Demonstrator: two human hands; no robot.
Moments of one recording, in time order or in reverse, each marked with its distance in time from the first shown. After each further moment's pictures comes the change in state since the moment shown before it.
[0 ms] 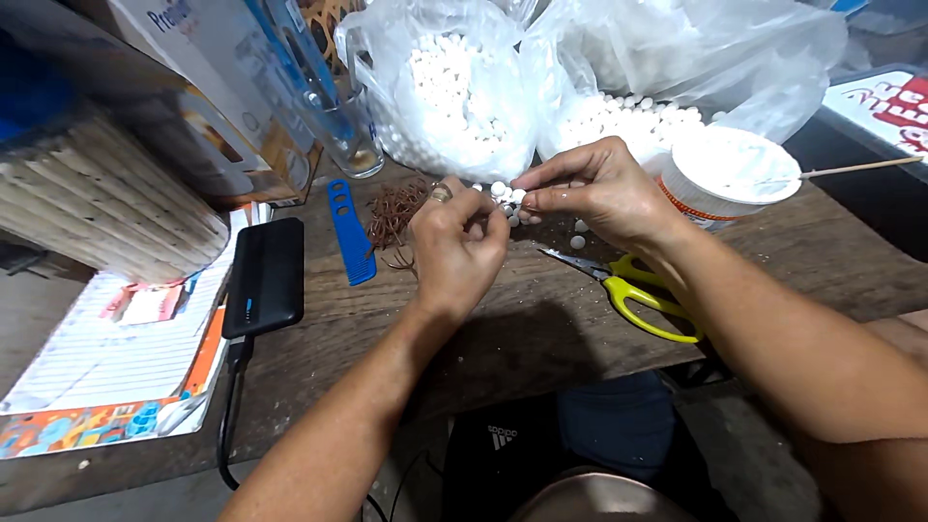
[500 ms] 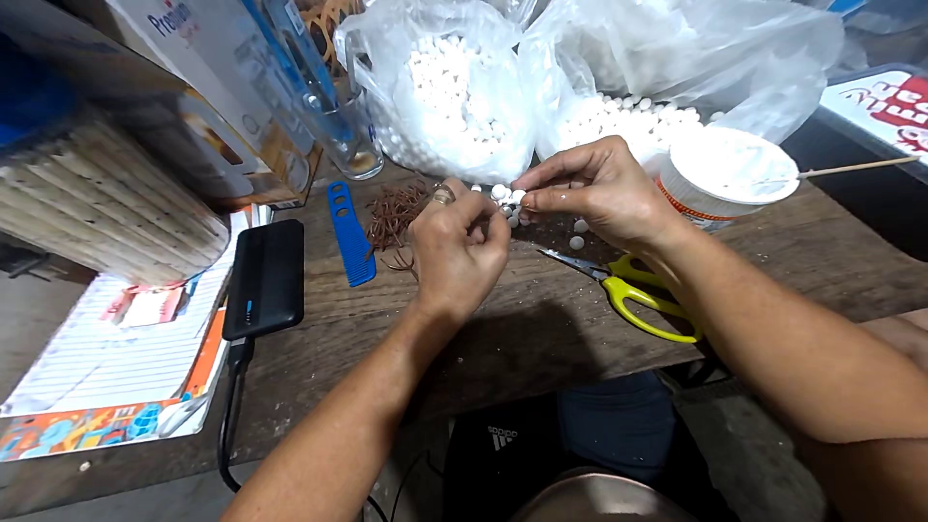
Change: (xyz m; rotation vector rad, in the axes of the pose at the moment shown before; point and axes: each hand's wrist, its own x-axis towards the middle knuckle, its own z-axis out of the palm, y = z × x) left_hand 0.000 0.000 0.000 0.017 -0.004 0.027; right_hand 0.000 0.000 0.000 -0.030 0.006 -0.038
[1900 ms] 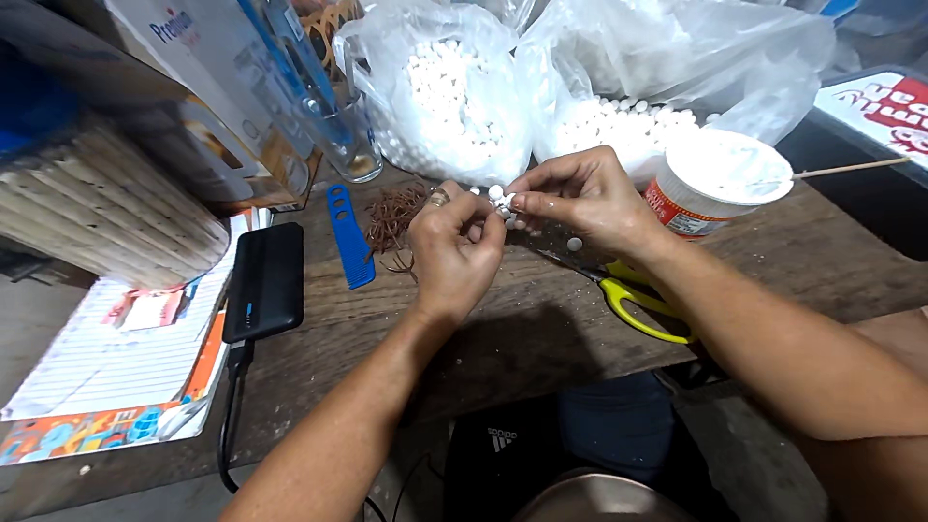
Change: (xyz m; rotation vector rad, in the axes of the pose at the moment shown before) left_hand -0.001 -0.003 0.003 -0.107 0.010 -0.055; right_hand -0.002 0.006 0.006 -0.097 -0.025 -0.126
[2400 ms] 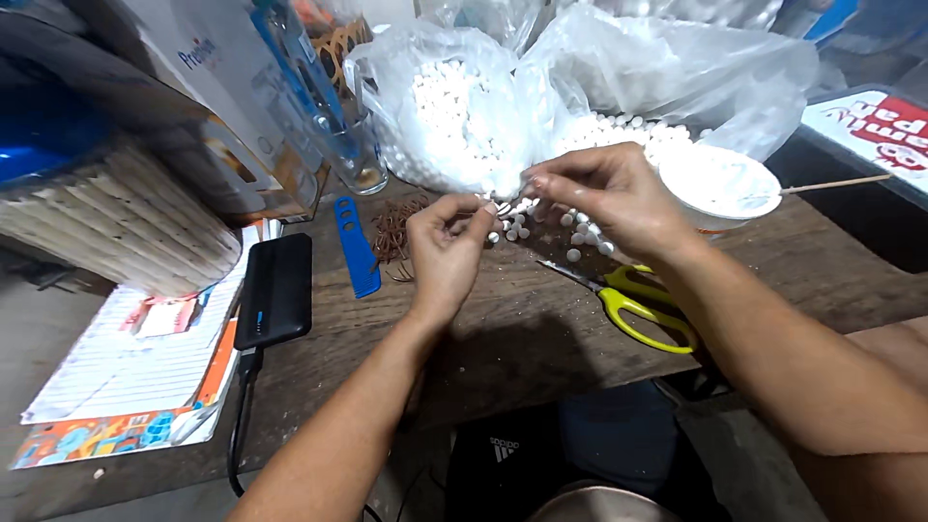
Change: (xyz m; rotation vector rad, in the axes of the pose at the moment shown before) left_hand 0.006 0.007 -0.012 -0.365 -0.103 -0.313; right_hand -0.001 -0.019 -0.014 -0.112 0.072 -0.005
